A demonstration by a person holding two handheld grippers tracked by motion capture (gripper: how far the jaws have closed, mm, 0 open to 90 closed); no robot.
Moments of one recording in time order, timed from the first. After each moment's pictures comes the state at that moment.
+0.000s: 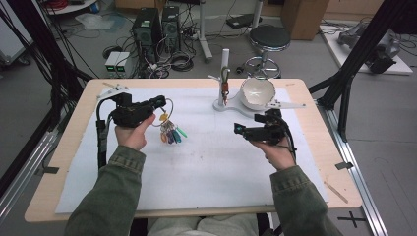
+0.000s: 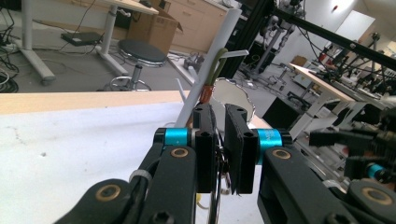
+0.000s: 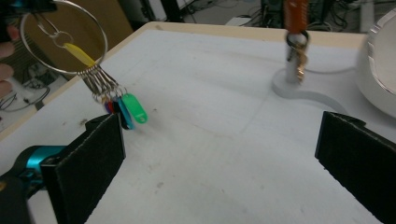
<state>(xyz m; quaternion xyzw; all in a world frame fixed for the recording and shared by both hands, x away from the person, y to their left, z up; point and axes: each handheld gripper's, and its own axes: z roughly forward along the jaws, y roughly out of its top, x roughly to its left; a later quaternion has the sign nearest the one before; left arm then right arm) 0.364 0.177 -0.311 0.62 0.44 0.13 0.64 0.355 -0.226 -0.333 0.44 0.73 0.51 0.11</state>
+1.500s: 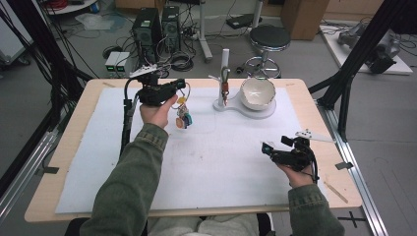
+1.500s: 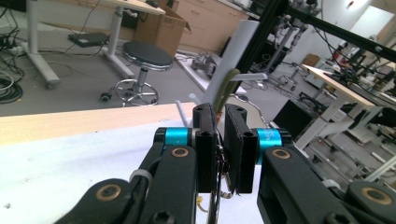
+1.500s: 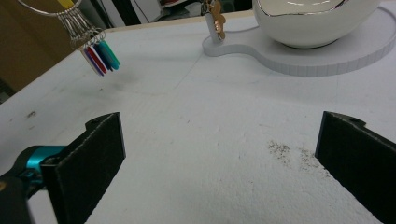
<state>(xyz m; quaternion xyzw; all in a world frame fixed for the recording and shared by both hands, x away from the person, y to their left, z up) 0.426 0.128 -0.302 0.62 0.46 0.14 0.62 0.315 -0.303 -0.398 0.49 0.68 0.52 0.15</state>
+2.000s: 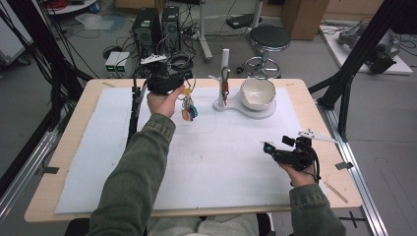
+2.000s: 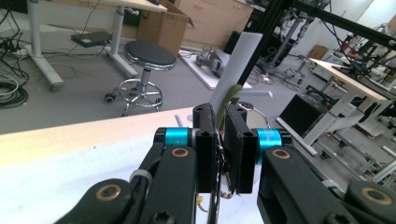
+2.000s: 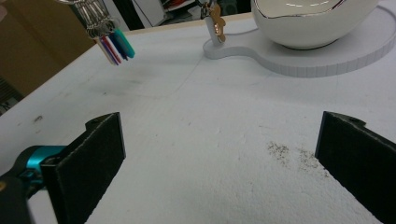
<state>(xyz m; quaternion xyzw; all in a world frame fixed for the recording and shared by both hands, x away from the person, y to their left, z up) 0.452 0.106 -0.281 0.64 0.45 0.15 0.60 0.316 -0.308 -0.398 0.50 0.67 0.53 0.14</state>
